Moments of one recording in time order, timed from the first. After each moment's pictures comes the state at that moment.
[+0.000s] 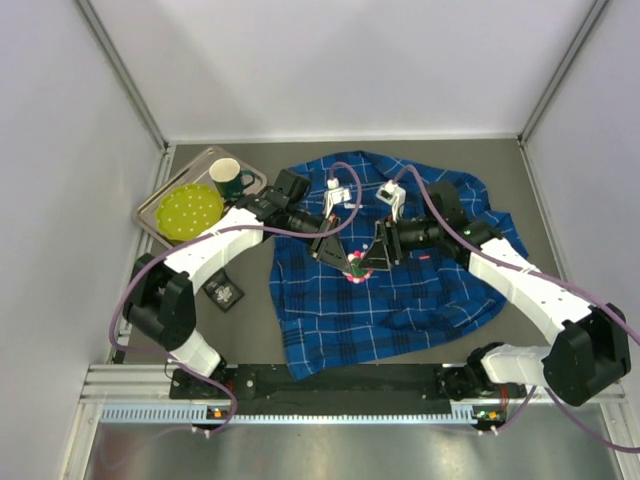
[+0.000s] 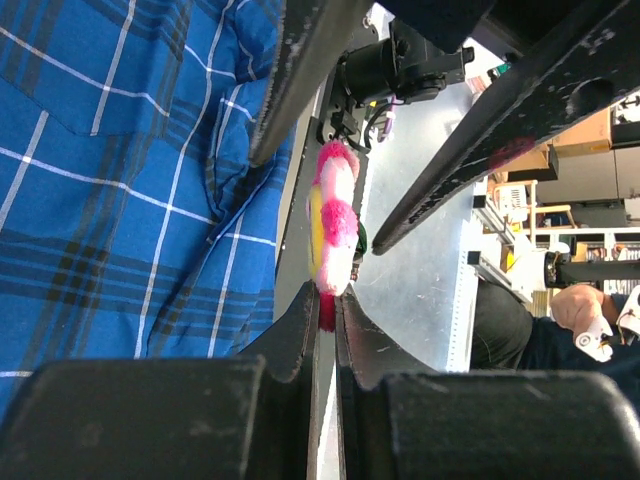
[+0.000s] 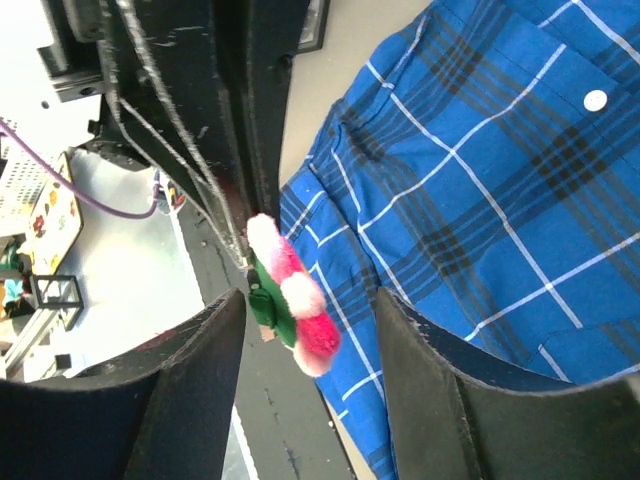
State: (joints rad) left arm -0.56 1.60 1.27 -0.58 1.08 -0.14; right arm 0.49 1.25 0.96 -0.38 -0.80 0.19
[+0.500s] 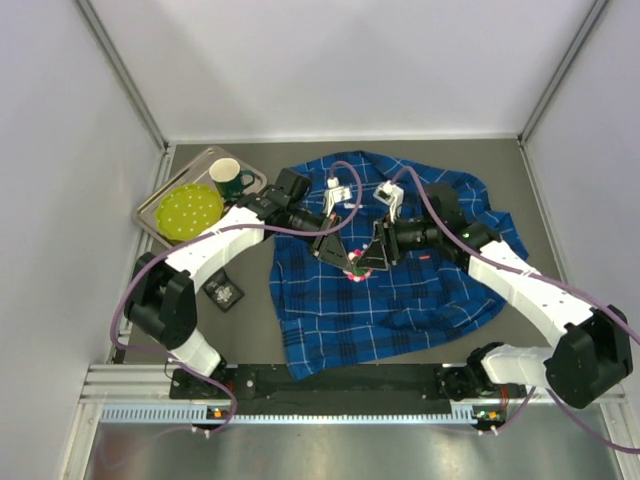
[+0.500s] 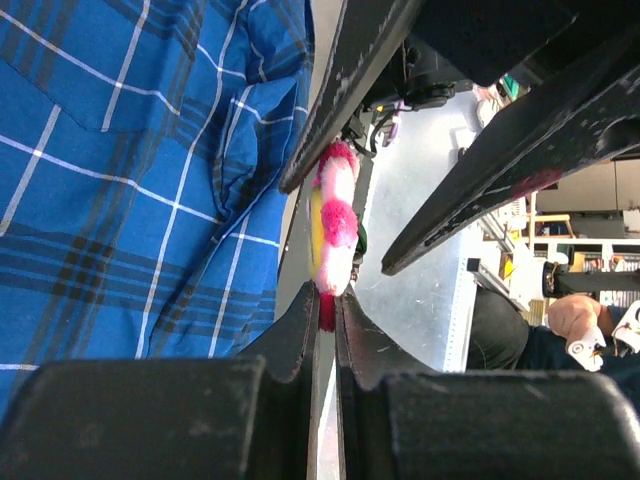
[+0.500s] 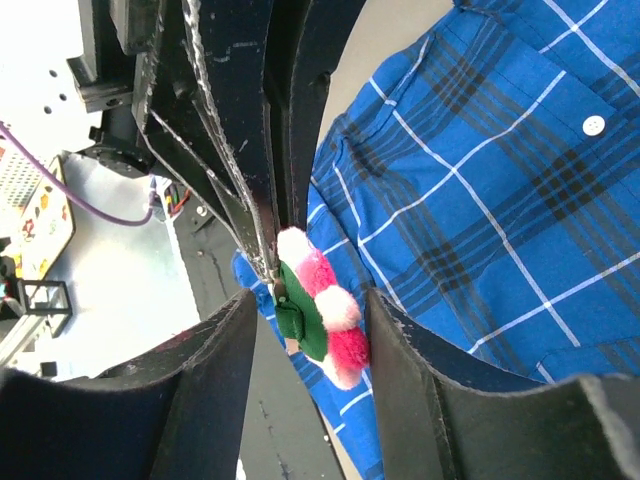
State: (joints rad) left arm -0.56 1.62 1.27 -0.58 1.06 -0.16; right arm 0.51 1.24 0.95 -0.33 -0.80 0.21
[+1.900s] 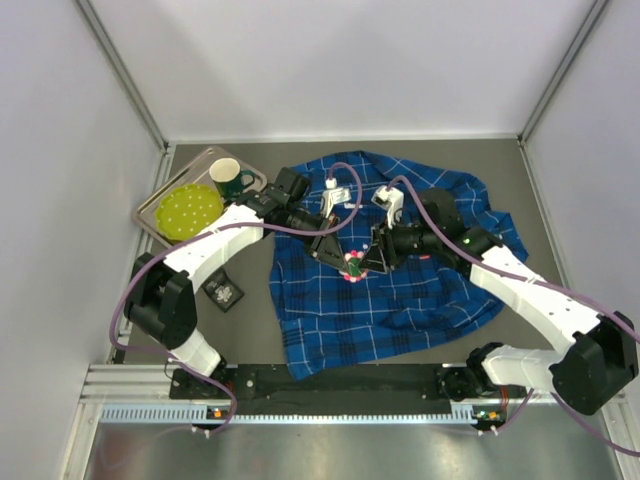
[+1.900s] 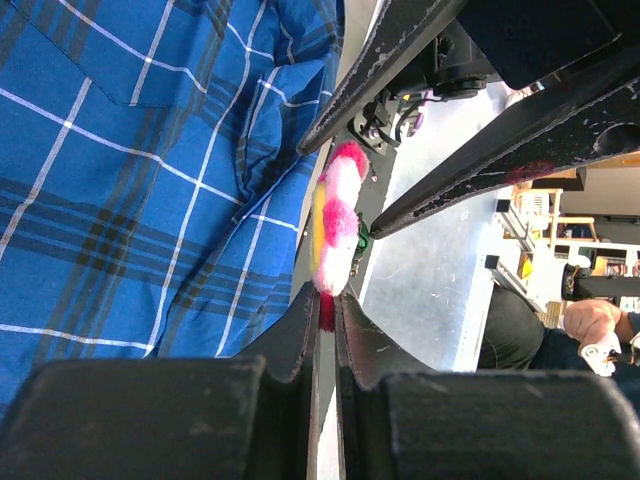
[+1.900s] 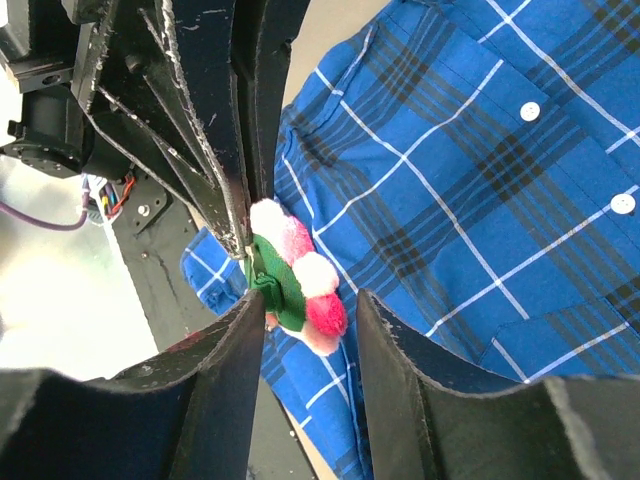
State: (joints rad) left arm -0.56 1.62 1.31 -0.68 0.99 -0.11; right arm 0.57 1.19 0.95 -0.39 -0.61 0.15
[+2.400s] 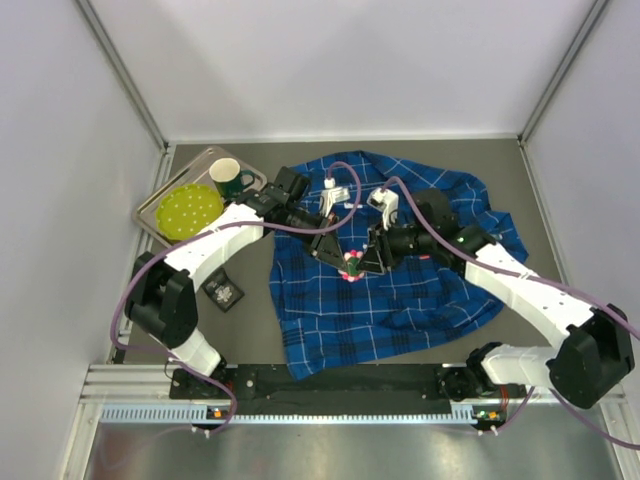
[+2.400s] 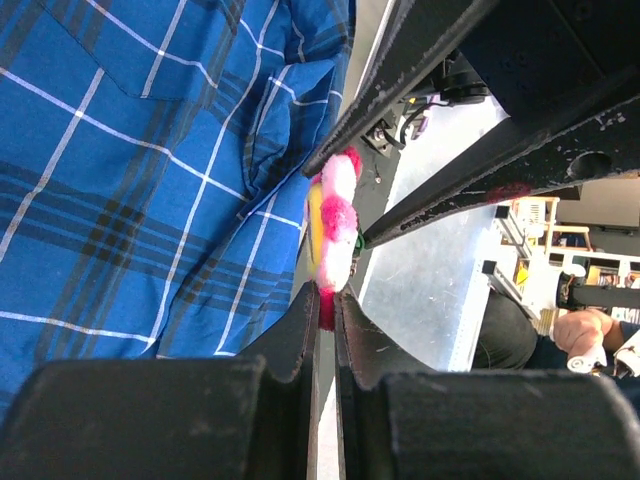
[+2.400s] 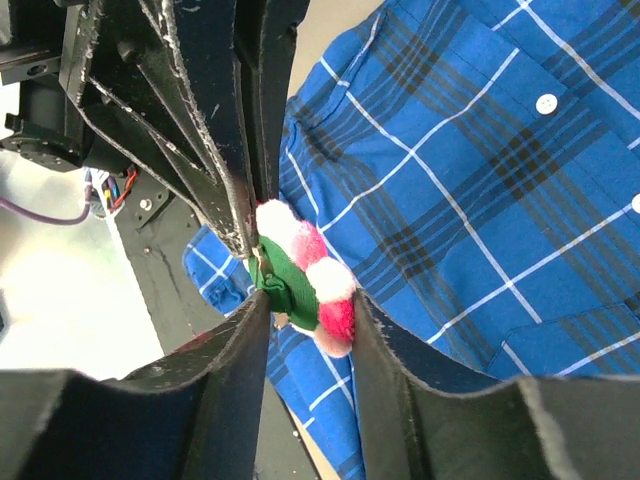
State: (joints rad) left arm -0.56 1.62 1.31 -0.69 0.98 -0.13; right arm 0.59 1.22 0.95 -0.38 -0.61 0.15
